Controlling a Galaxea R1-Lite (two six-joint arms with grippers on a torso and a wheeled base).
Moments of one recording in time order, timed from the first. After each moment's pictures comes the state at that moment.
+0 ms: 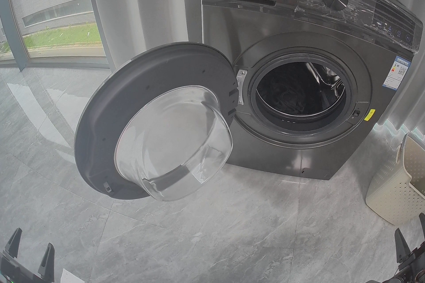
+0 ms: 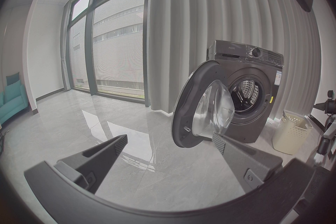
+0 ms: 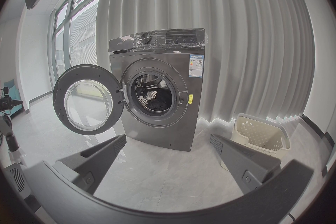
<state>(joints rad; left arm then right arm) 0.00 0.02 -0.02 0.00 0.02 -0.03 0.00 0.02 -0.02 0.00 -0.01 0.00</state>
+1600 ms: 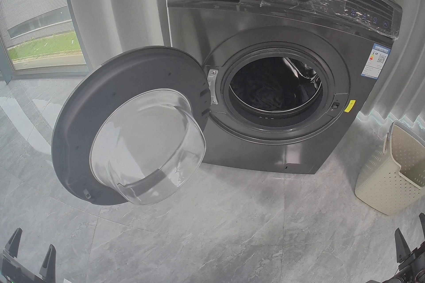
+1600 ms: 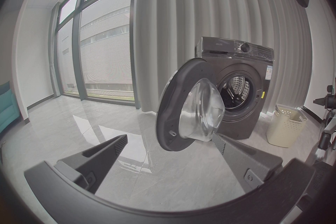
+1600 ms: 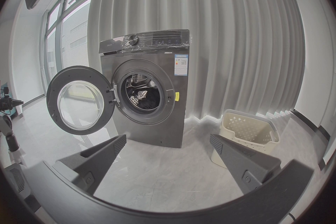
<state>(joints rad) 0.00 0.02 -0.02 0.00 0.01 0.00 0.01 0.02 -0.02 0.00 -0.01 0.00</state>
